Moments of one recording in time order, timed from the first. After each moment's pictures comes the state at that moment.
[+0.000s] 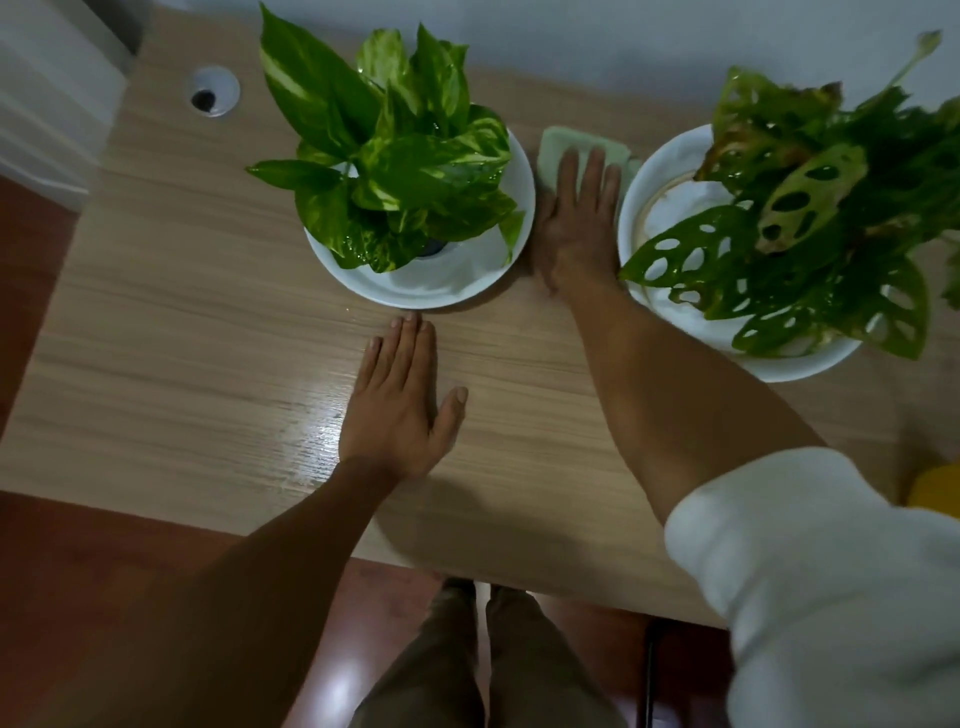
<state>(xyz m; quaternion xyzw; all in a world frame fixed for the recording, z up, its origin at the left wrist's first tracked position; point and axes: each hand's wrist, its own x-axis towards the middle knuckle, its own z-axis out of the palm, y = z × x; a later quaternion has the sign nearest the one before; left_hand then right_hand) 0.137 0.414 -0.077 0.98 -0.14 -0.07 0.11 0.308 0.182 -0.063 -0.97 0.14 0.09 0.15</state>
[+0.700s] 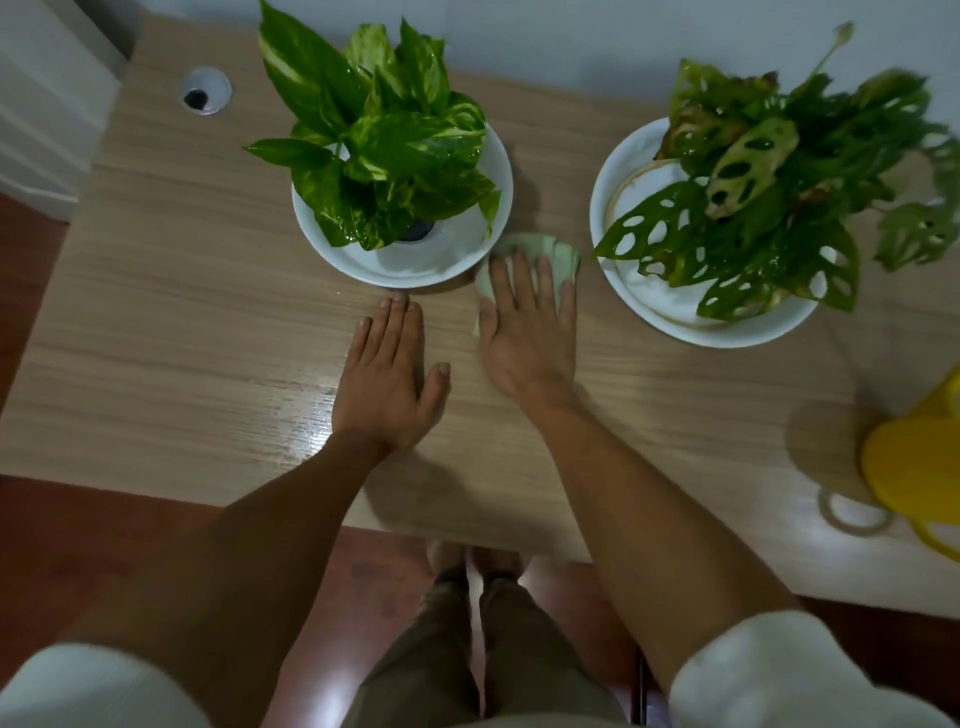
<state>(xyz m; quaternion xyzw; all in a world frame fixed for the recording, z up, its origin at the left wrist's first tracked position) 0.136 0.415 -0.075 0.98 -0.15 -0.07 0.12 0.165 0.227 -0.065 -0.99 0.08 0.09 0.11</state>
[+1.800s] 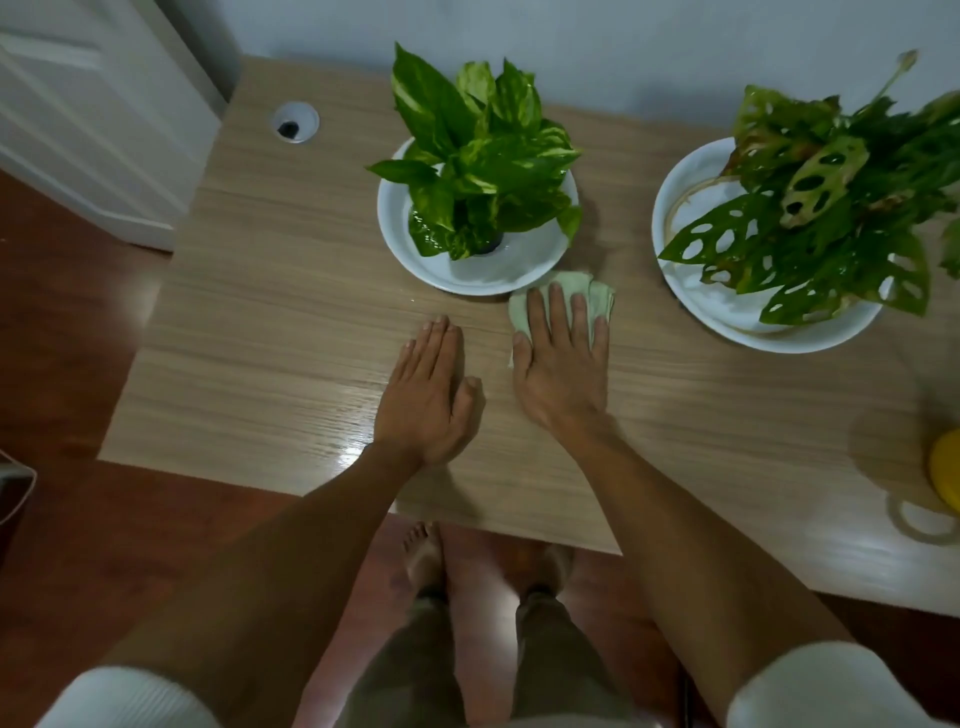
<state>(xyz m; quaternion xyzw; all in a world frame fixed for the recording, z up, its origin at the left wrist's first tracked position) 0.124 0.467 -0.062 0.96 -0.16 -0.11 0.20 0.135 0.274 -0.064 -0.98 0.09 0.10 0.11</state>
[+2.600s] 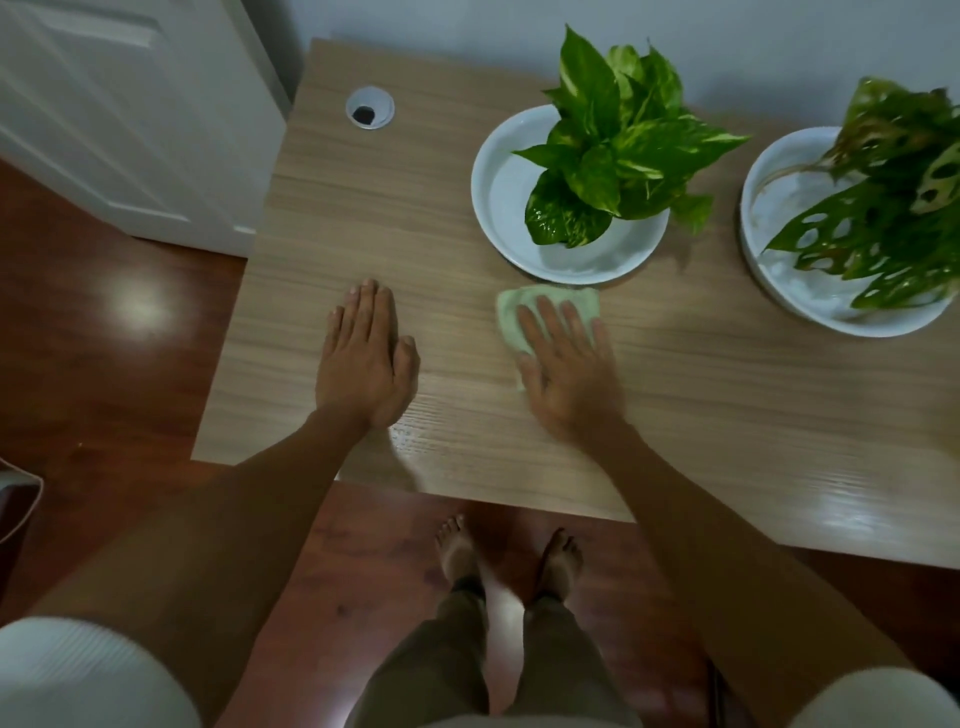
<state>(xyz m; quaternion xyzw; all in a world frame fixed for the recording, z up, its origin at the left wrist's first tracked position) 0.173 0.643 -0.066 0.98 -0.09 -0.08 0.16 0.123 0.376 -0.067 -0.99 -0.01 0.09 0.10</state>
